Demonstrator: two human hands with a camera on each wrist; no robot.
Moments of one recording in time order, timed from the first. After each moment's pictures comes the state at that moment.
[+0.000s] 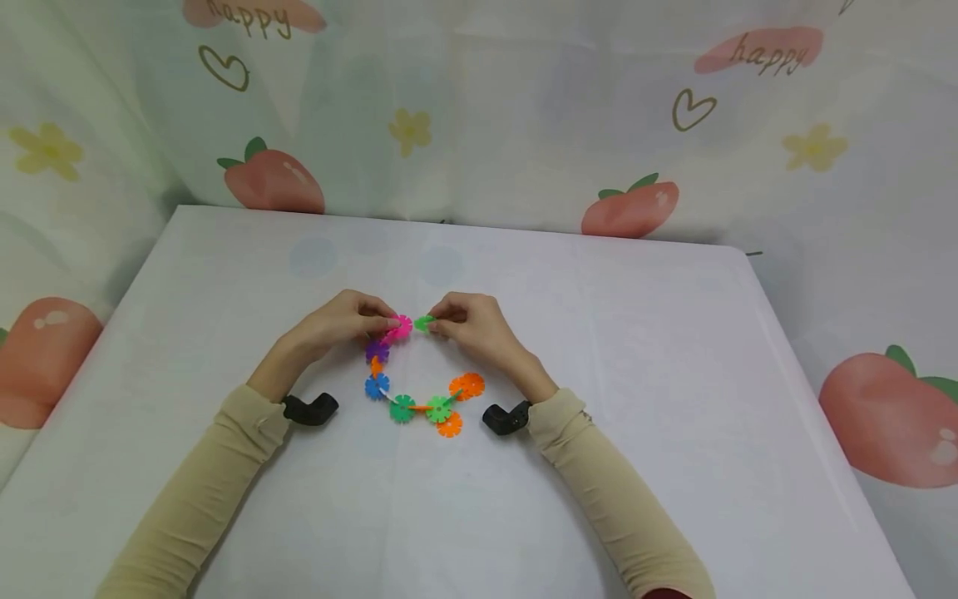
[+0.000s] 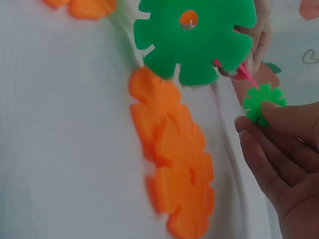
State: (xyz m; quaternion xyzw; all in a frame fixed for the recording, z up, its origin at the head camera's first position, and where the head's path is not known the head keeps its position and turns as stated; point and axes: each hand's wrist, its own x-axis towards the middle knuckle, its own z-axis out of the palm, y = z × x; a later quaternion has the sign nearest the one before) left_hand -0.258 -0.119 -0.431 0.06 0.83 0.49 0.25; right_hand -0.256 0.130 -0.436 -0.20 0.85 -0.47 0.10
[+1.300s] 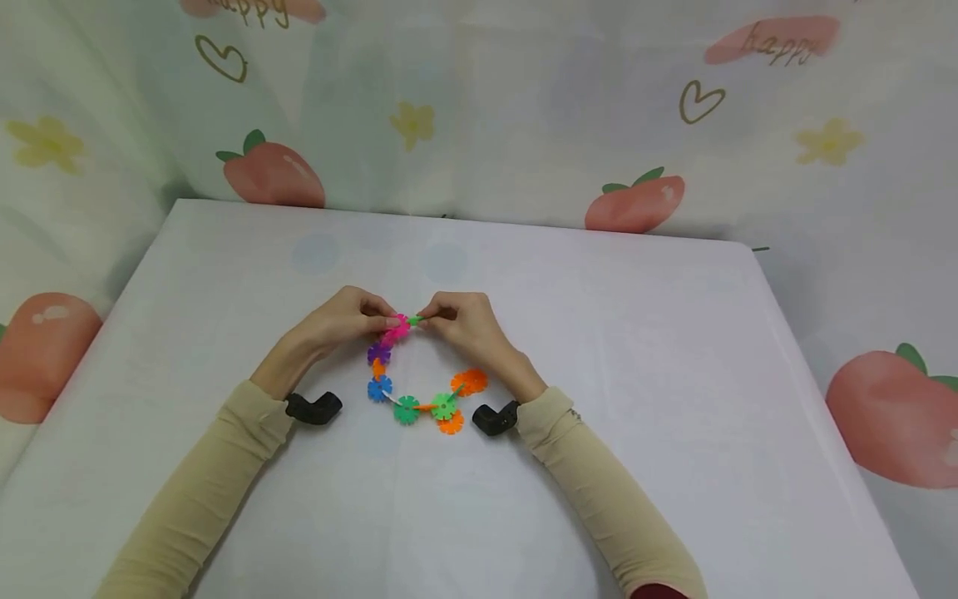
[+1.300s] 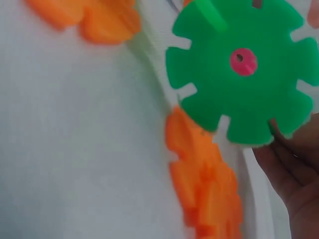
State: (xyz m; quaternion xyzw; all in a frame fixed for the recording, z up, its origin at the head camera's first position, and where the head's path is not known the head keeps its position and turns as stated) left_hand -0.258 -0.114 -0.436 0.06 0.83 0.50 0.23; right_hand -0.256 0.115 -0.443 -0.26 0.85 -0.45 0.01
